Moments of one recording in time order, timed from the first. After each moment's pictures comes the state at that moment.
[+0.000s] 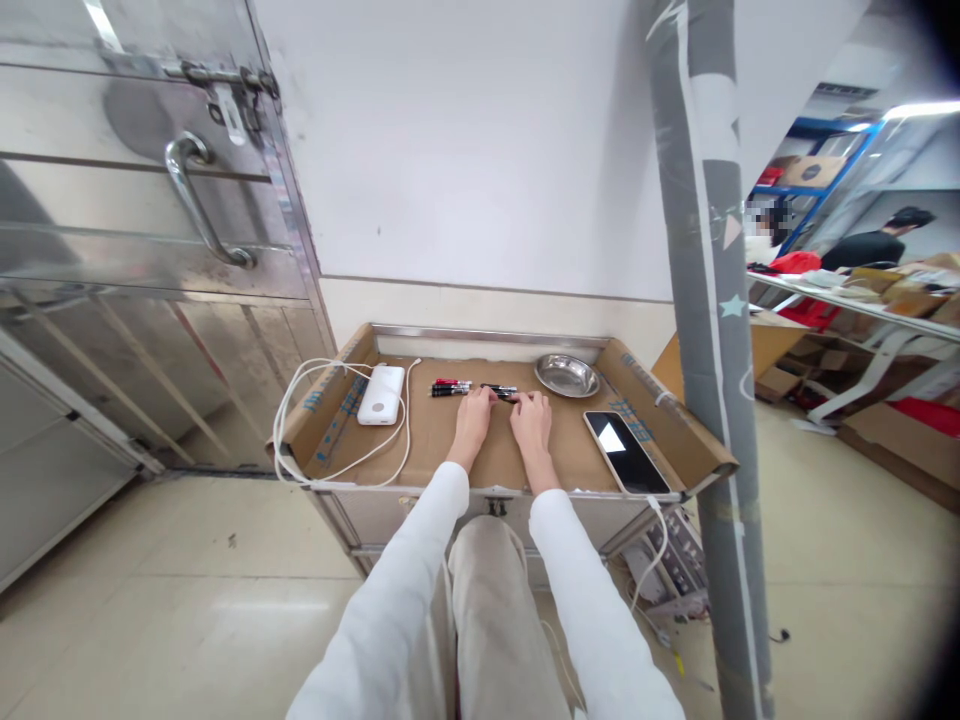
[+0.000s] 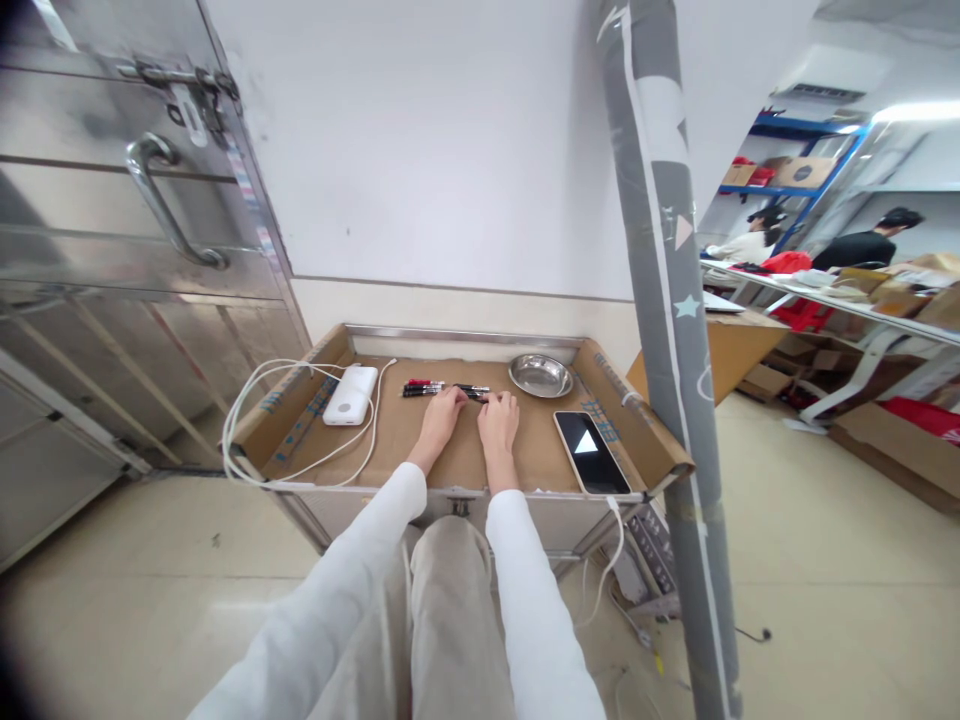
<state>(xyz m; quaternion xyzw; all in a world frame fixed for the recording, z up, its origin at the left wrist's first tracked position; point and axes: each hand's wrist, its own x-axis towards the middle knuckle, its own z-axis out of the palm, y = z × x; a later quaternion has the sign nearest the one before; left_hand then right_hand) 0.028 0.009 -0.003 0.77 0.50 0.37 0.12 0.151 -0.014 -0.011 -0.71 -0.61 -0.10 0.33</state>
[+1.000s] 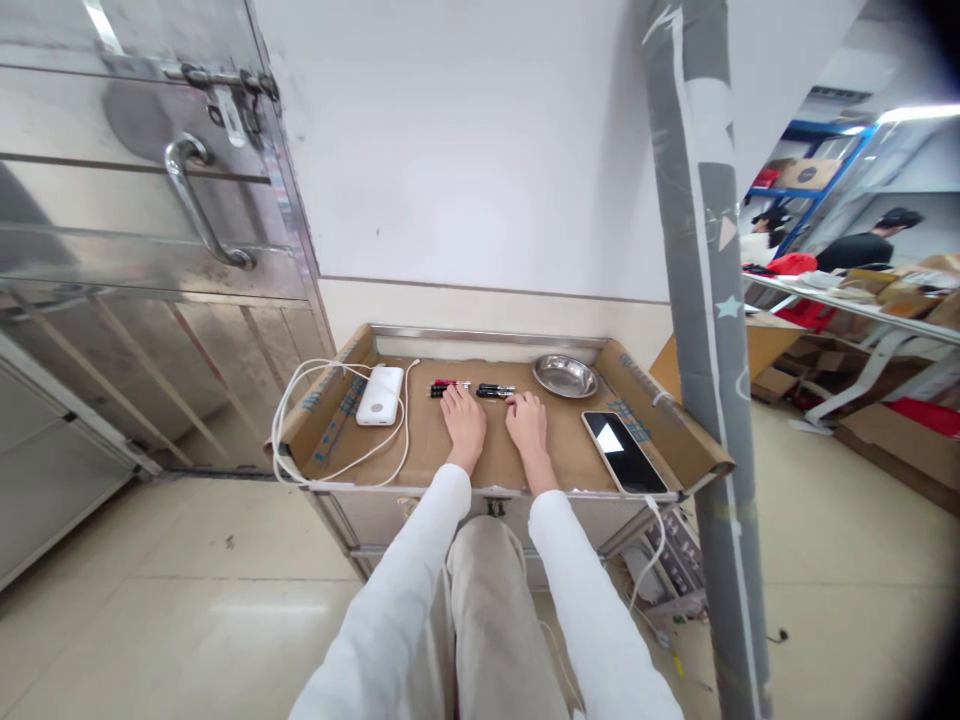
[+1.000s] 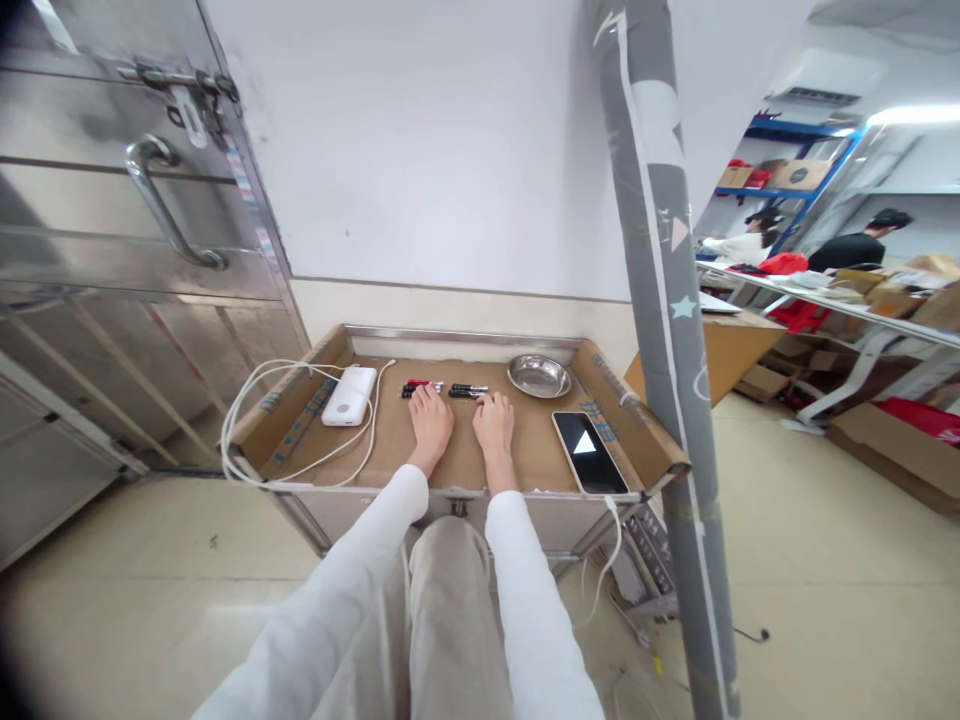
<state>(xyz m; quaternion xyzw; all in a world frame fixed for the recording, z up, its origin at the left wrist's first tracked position) 0.035 -0.002 -0.012 0.65 0.69 0.30 -0.09 0.149 -0.018 -0.005 -0.70 -0.65 -0.06 0.29</state>
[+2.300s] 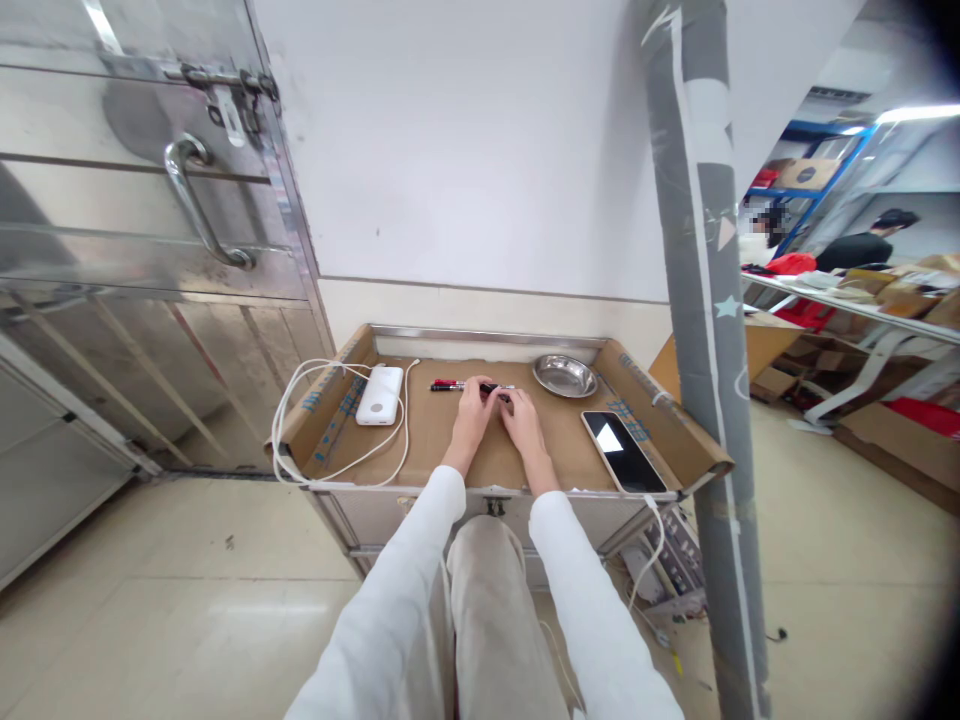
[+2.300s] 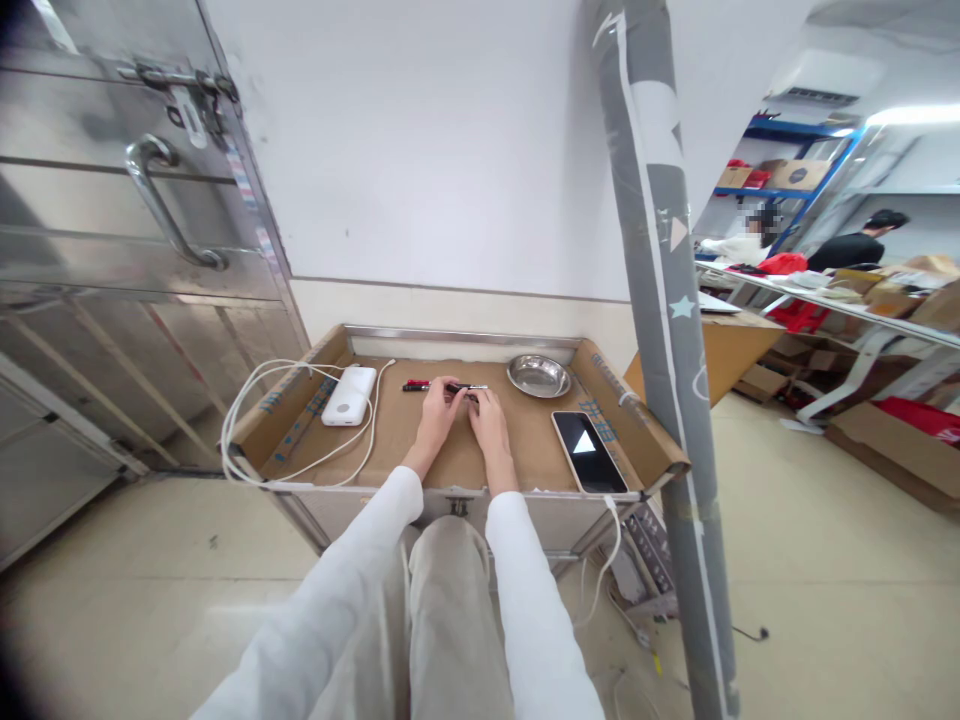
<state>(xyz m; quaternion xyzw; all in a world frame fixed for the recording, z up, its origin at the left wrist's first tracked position) 0.030 0.006 -0.004 0.69 0.40 0.58 0.16 0.155 -0.007 -0.017 -0.55 -0.71 0.01 0.44</state>
